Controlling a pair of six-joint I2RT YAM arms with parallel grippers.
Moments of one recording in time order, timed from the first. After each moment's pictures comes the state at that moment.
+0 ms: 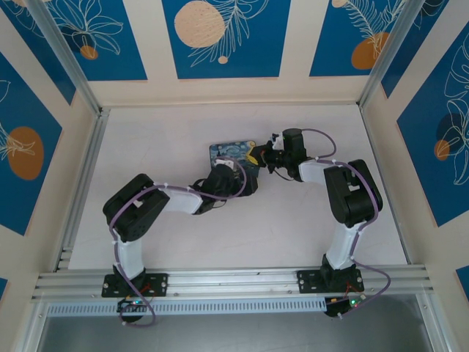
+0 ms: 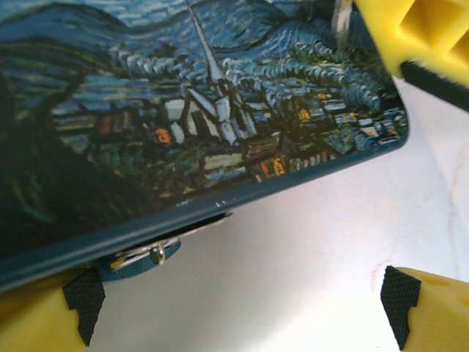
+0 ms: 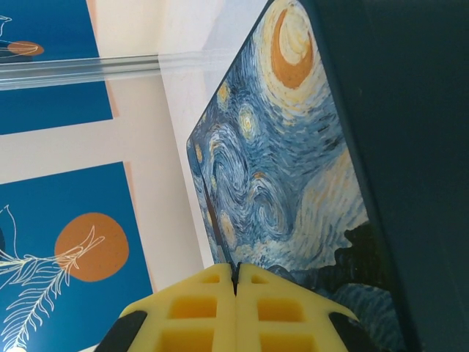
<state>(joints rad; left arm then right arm) -0.78 1.89 0.91 0.37 -0.02 -0.69 0.29 1.86 0.98 0.34 -0.72 1.21</state>
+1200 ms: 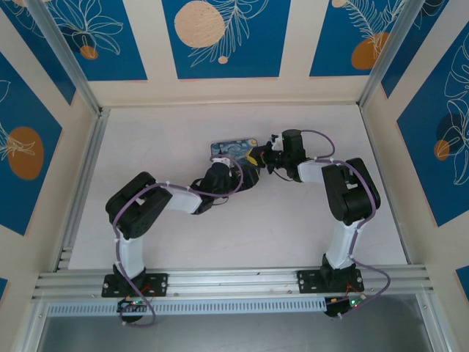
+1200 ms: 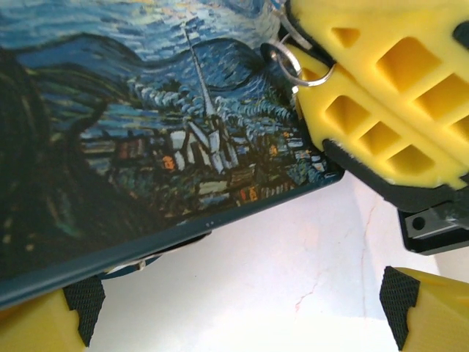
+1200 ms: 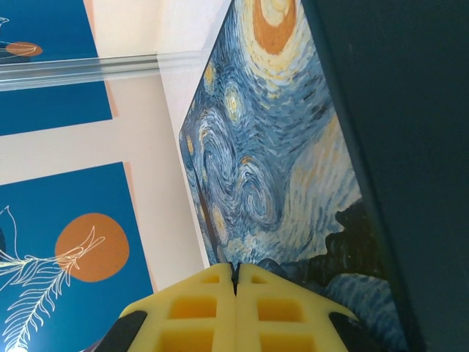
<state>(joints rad) -0.76 1.92 0.89 0.59 0.10 -0.92 0.29 1.88 0.97 0.37 -0.73 1.22</state>
